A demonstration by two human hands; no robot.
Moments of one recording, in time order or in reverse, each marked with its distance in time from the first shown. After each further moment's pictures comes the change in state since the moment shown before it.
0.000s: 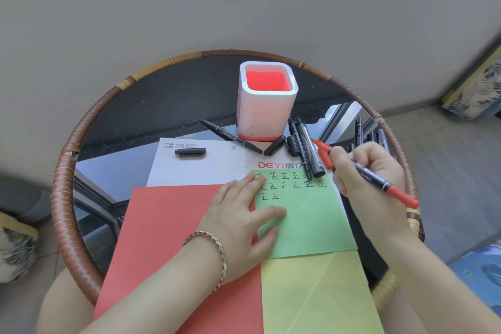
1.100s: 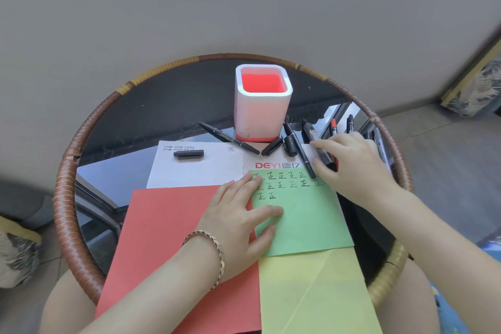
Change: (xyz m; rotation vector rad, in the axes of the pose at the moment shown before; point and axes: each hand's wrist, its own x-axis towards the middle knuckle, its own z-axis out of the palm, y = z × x) left_hand 0.000 0.000 0.001 0.004 -0.002 -0.008; right_hand 0.047 0.030 -0.015 -1.190 -0.290 -0.368
